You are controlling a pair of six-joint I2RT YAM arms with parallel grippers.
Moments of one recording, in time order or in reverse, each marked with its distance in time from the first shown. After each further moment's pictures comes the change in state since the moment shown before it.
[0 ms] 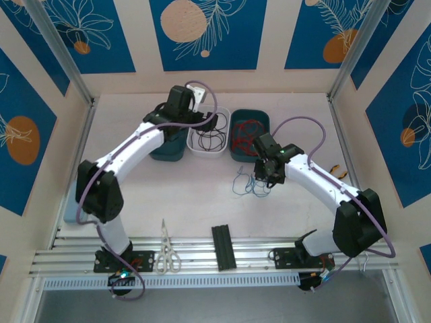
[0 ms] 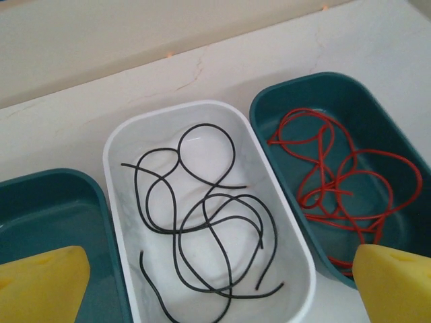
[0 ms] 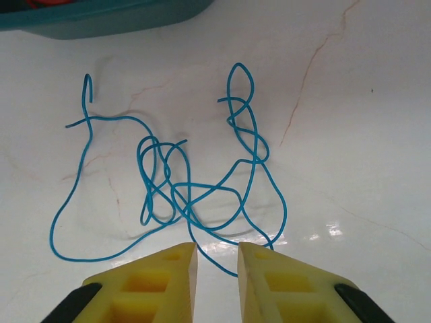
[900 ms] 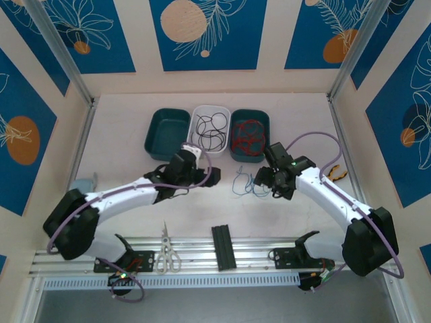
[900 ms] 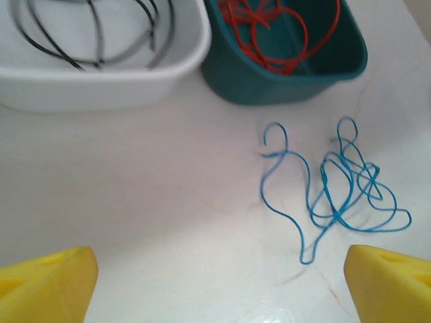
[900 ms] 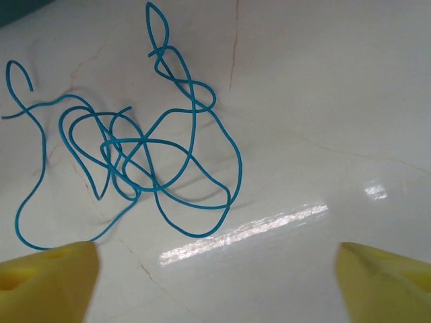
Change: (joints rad) left arm -0.276 -0.295 -0.755 0.400 -0.011 -0.447; right arm -0.068 -0.156 -0.175 0.016 -0.069 0.192
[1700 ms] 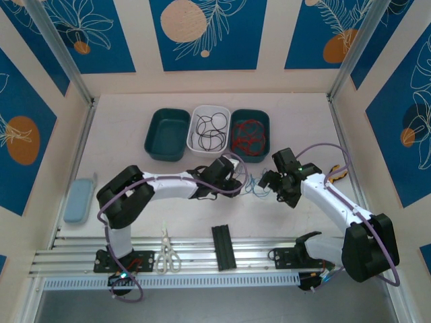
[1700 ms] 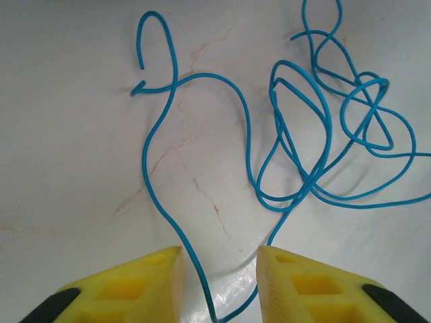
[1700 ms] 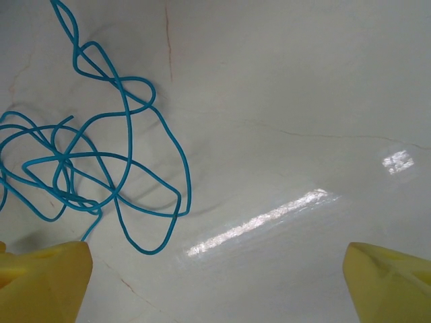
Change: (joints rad) left arm -0.143 0.412 0.266 -0.026 0.075 0.030; right arm -0.096 -0.043 -0.113 0.060 -0.078 0.044
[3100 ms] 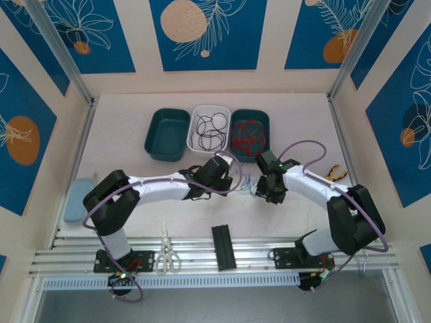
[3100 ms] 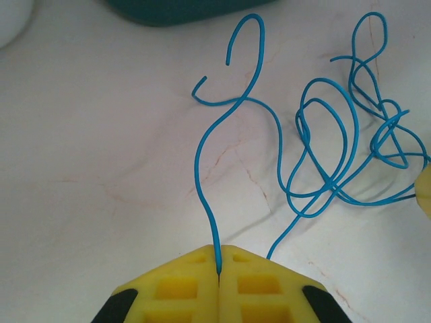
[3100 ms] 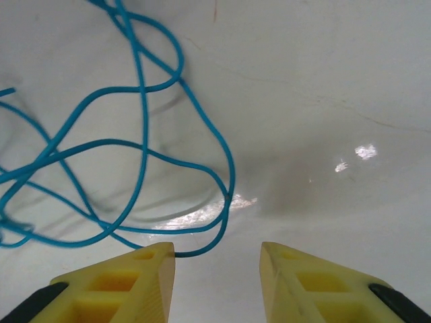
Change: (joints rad) left arm 0.000 -0.130 -0.050 -0.082 -0.141 0.050; right arm 0.127 0.226 0.035 0.058 0.024 -0.008
